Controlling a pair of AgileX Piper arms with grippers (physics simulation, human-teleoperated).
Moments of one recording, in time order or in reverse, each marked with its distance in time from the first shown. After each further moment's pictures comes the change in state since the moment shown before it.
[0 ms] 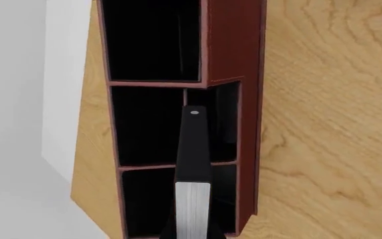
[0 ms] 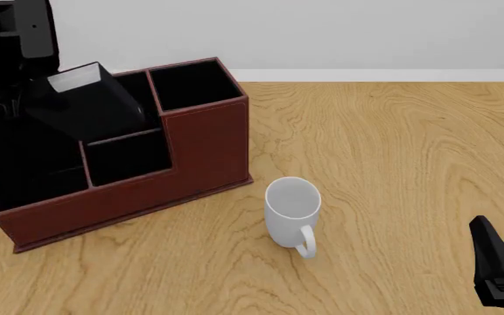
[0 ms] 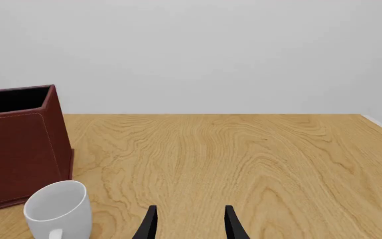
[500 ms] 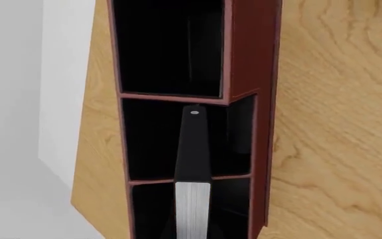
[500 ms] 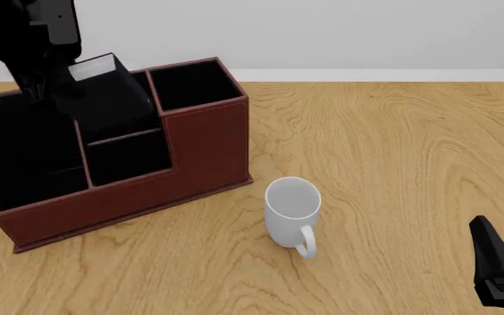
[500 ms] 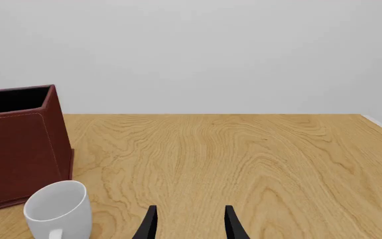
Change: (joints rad) left arm -0.002 0.130 -0.117 0.000 -0.010; right arm 0.000 0.000 0.000 0.000 0.000
